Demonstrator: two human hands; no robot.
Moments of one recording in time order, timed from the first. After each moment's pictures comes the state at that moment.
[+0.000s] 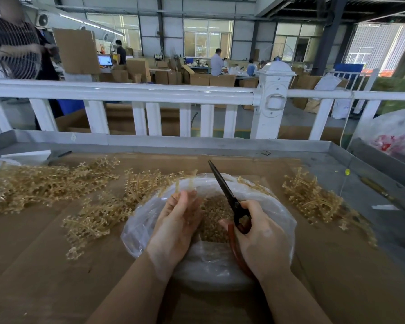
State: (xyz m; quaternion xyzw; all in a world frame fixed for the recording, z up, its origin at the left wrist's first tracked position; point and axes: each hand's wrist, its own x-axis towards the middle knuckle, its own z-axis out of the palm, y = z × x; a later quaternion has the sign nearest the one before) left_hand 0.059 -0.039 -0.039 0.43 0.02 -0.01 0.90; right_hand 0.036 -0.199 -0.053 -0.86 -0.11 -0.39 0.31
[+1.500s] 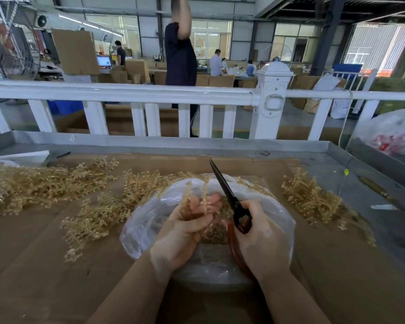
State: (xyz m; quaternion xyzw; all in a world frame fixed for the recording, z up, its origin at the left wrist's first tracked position) left_hand 0.057 -0.041 -0.045 0.40 -0.09 -0.11 0.91; right_hand 0.036 -0.200 -0.054 -0.86 -0.10 -0.39 0.31
